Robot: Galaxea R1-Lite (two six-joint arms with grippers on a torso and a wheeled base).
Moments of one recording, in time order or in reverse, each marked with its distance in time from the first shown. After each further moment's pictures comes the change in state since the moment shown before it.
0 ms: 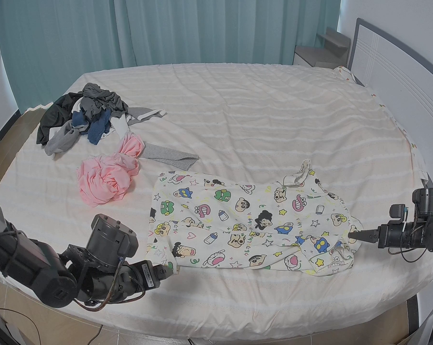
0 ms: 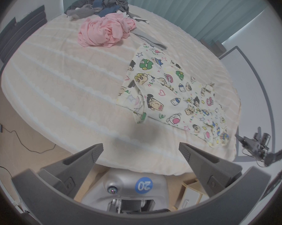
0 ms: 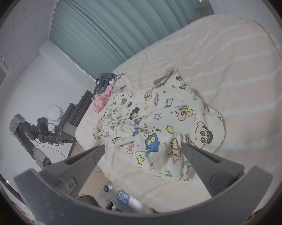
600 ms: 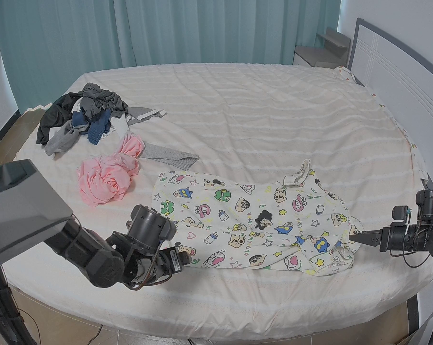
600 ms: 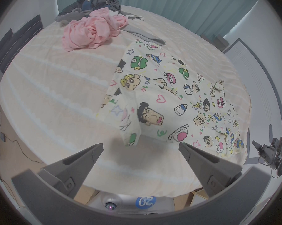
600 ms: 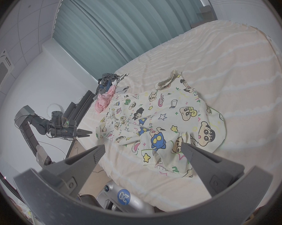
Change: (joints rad) left arm 0.007 0.272 -0.239 -0.011 0.055 0.062; right arm 0.017 -0.071 0.071 -0.043 -0.011 0.010
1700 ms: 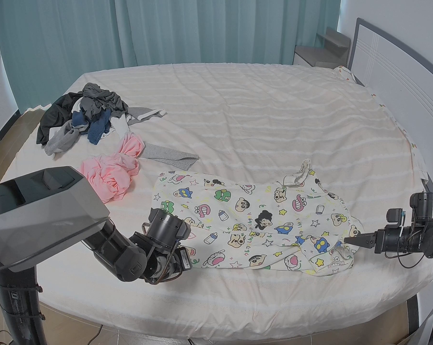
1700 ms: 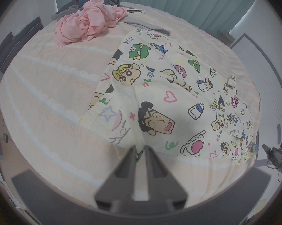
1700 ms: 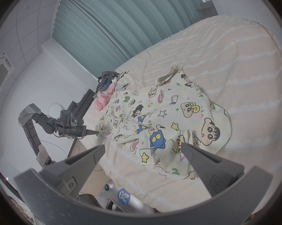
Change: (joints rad) left arm 0.014 0.182 -0.139 -0.001 0.025 0.014; right arm 0.017 0.074 -0.013 -0.040 0.004 0.002
